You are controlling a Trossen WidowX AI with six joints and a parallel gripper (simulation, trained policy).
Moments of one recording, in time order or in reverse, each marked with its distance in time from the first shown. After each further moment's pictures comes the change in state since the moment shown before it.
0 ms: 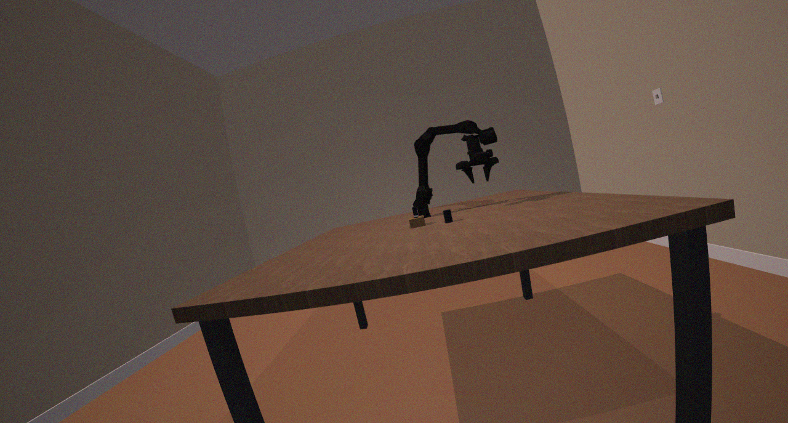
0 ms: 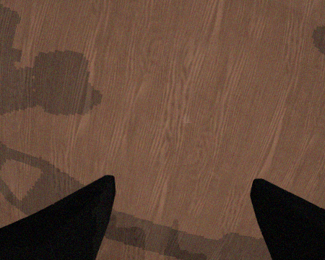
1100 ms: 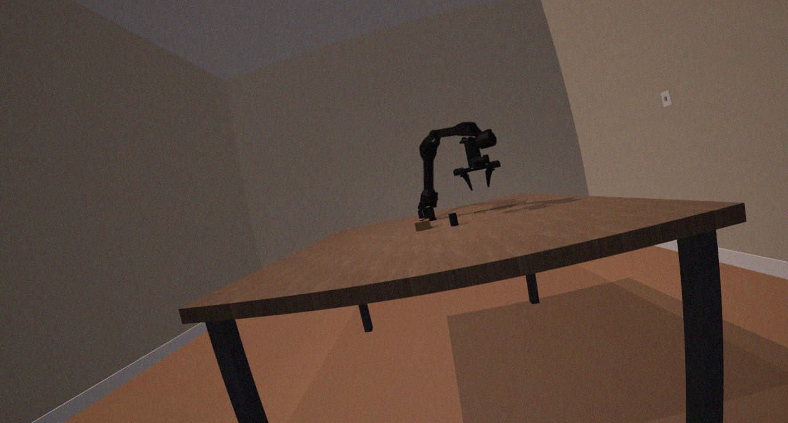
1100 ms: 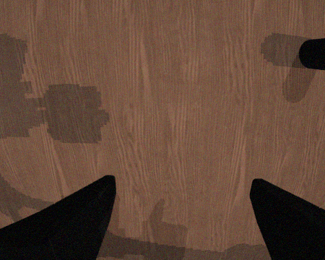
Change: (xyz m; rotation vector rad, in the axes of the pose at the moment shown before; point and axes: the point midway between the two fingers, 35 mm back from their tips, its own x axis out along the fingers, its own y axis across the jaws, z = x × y) arm 0.013 -0.065 0.065 0.277 0.089 0.037
